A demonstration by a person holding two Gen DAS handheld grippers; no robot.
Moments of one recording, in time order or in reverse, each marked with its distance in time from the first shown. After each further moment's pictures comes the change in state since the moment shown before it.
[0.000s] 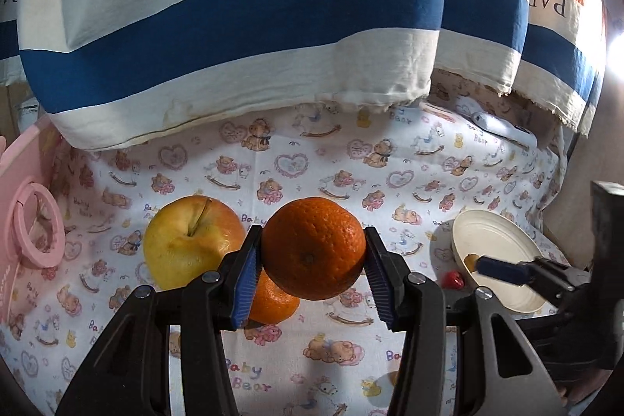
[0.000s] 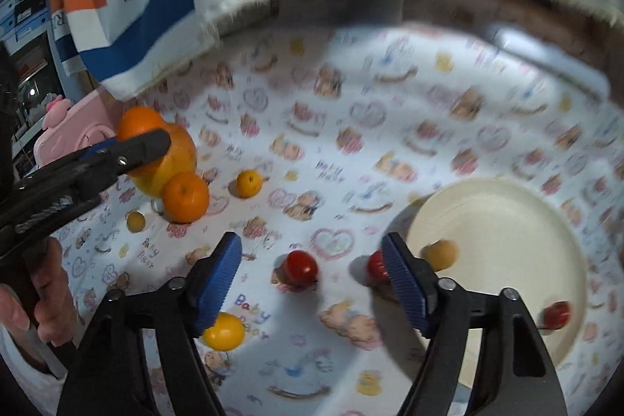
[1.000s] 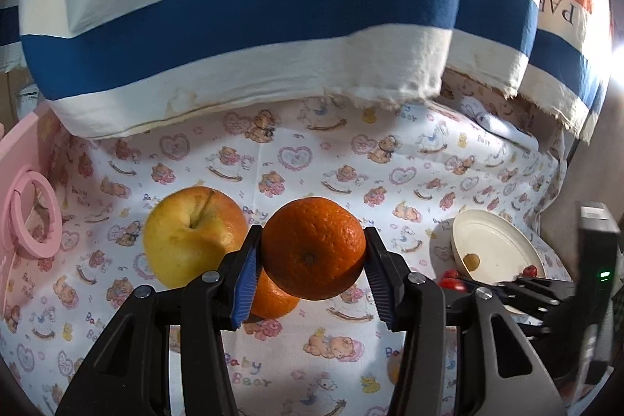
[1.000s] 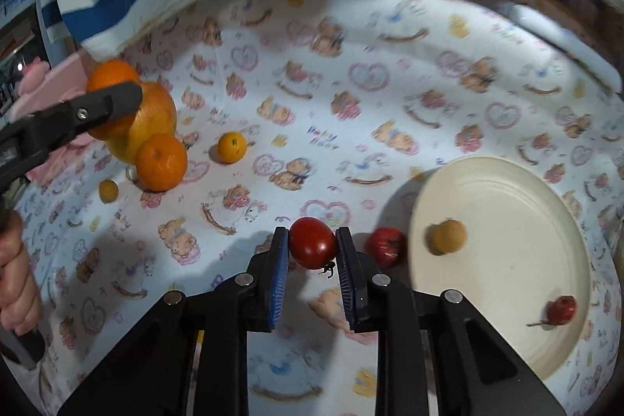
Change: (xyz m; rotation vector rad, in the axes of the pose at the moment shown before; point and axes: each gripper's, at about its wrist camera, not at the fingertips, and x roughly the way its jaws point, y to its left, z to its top) left arm 0.000 0.008 0.003 -0.039 0.024 -0.012; right arm 0.004 -0.001 -0.011 -0.031 0.048 -0.074
